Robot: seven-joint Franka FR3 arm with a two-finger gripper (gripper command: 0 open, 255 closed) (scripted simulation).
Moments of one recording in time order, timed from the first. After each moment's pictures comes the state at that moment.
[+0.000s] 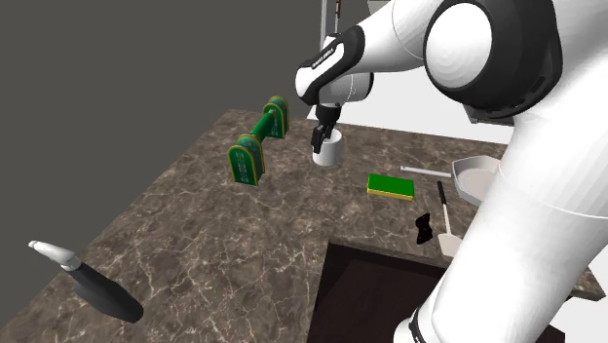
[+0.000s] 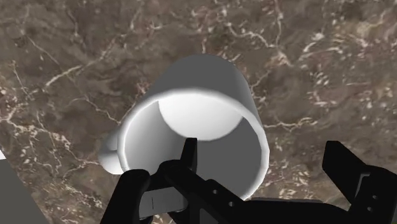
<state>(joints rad) -0.09 0.11 -0.43 -2.15 0.15 2.34 -0.85</state>
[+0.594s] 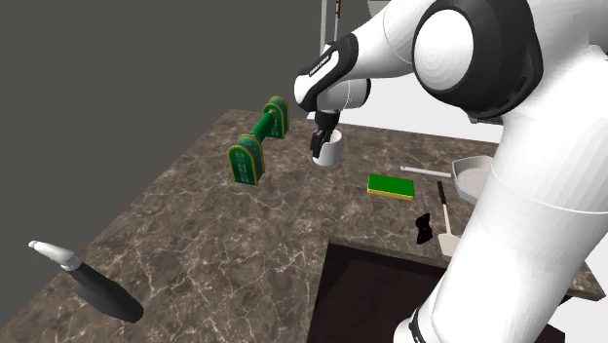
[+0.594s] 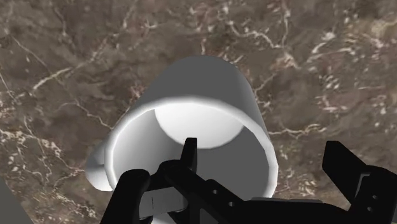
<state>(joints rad) -0.09 0.14 -0.42 -2.16 0.18 2.38 -0.87</state>
